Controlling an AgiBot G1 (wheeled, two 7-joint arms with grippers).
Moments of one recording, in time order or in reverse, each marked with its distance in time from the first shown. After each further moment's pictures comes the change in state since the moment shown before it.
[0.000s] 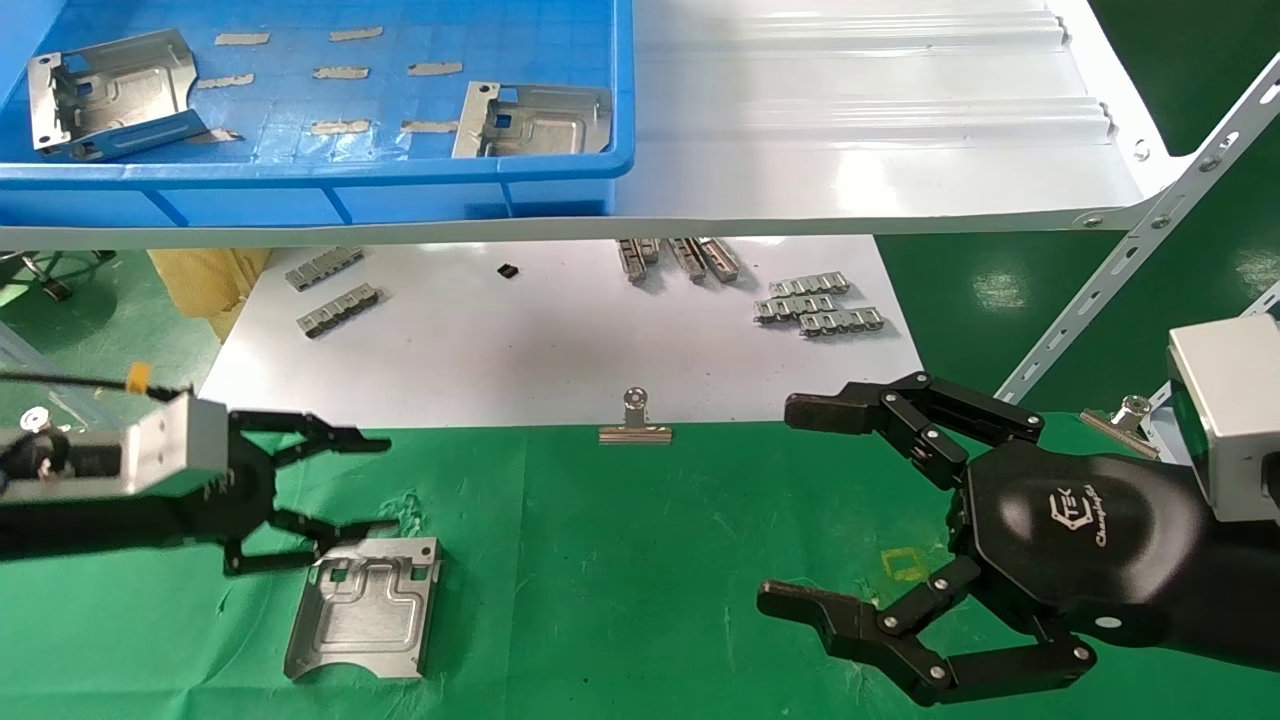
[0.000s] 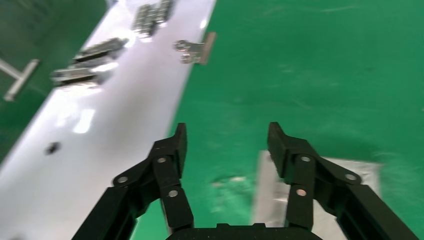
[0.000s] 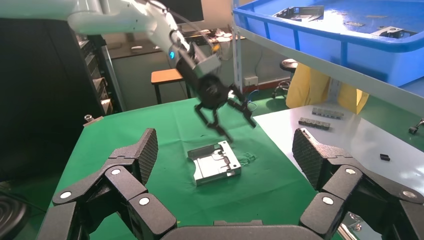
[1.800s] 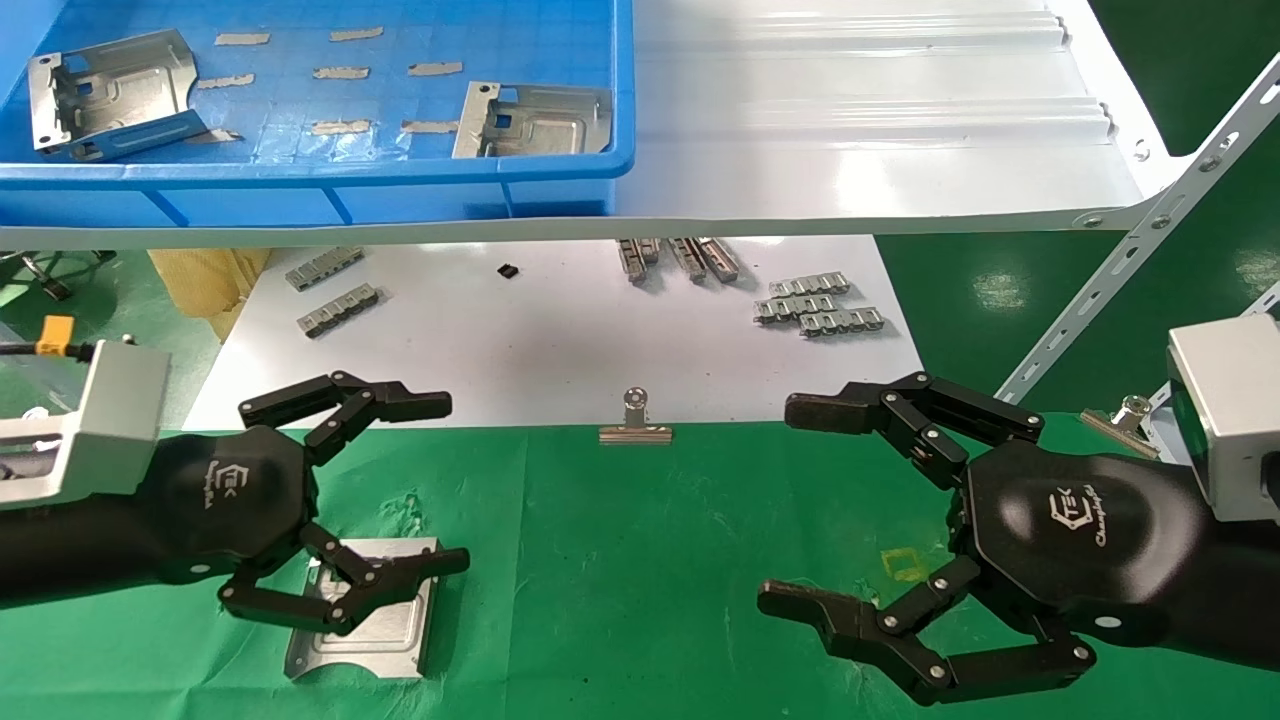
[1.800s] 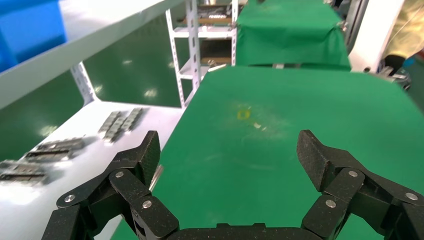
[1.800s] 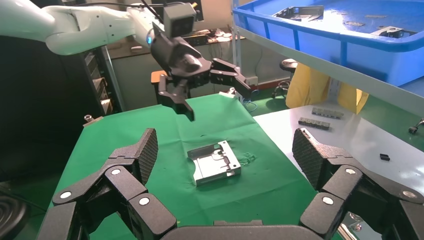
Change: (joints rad) left arm 0.407 -0.145 -0.420 -0.758 -0.213 -0.070 -0.600; right arm 0.000 0.000 0.000 0.000 0.000 0.000 0.000
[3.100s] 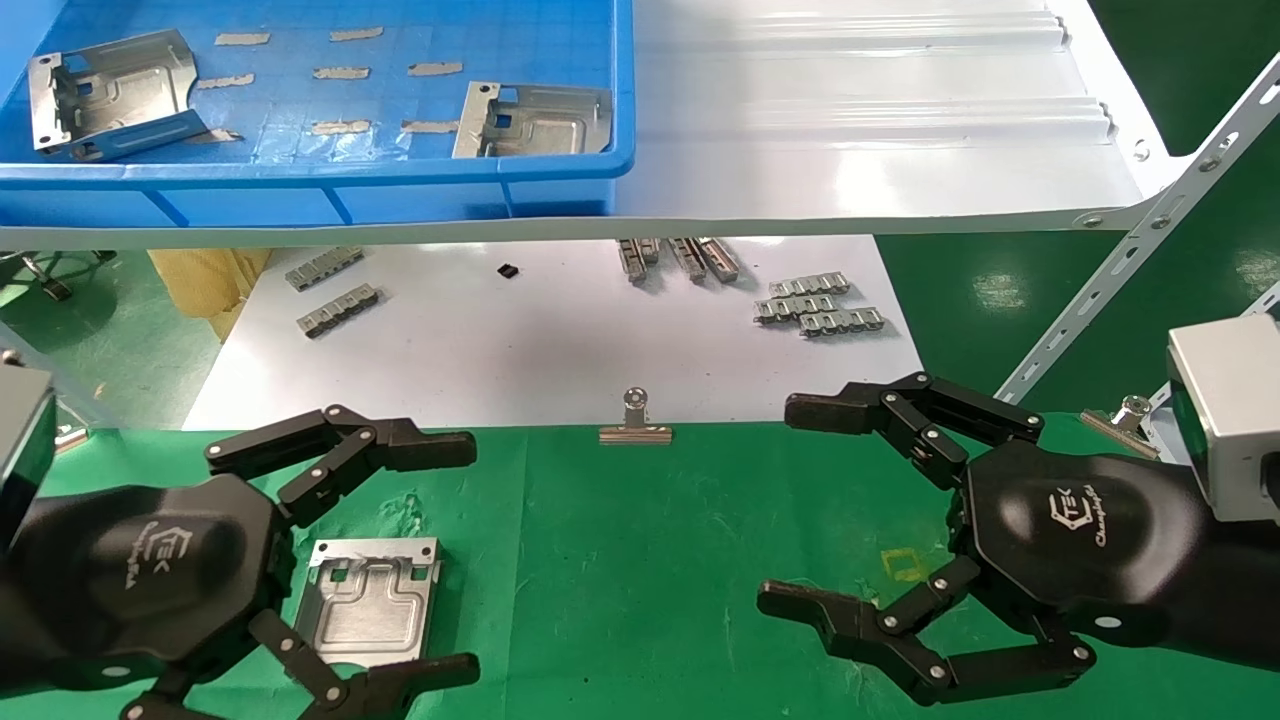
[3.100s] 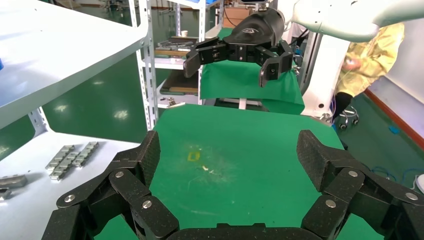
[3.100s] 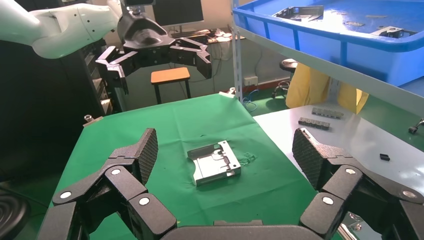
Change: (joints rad) left arm 0.187 -0.067 -0.195 -0.354 -0.093 -0.034 -0.265; right arm 0.000 0.000 0.000 0.000 0.000 0.000 0.000
